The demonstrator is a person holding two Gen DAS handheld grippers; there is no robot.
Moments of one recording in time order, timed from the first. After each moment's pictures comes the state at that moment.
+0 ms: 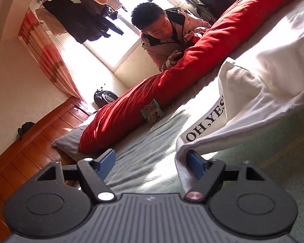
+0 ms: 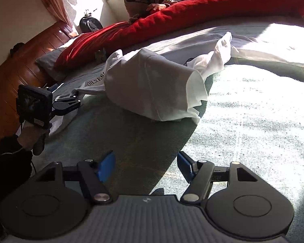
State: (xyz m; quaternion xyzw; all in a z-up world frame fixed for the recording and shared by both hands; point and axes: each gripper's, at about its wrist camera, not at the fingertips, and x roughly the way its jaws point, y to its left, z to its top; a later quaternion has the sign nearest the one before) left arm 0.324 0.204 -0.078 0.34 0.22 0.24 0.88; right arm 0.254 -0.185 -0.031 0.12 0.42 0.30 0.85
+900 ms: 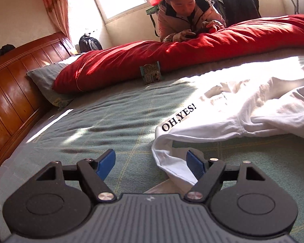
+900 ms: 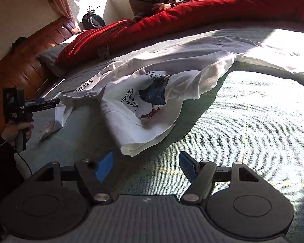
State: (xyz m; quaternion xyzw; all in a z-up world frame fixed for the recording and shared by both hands) left arm 0.253 0.307 -0.038 0.12 0.32 0.16 0.93; right arm 0.247 -0.169 -0.024 0.10 0.42 0.30 0.85
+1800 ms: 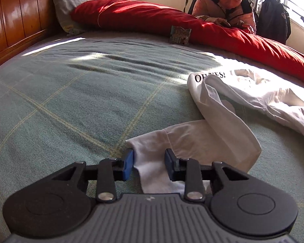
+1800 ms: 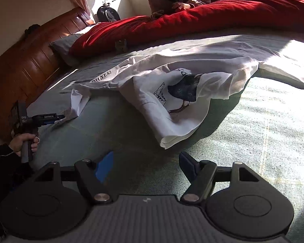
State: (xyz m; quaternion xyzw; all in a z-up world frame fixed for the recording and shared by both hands) left arm 0.209 0.392 -0.086 -0.09 0.37 0.17 0.91; right arm 0.222 -0.140 -0.006 0.07 0.42 0.33 0.84
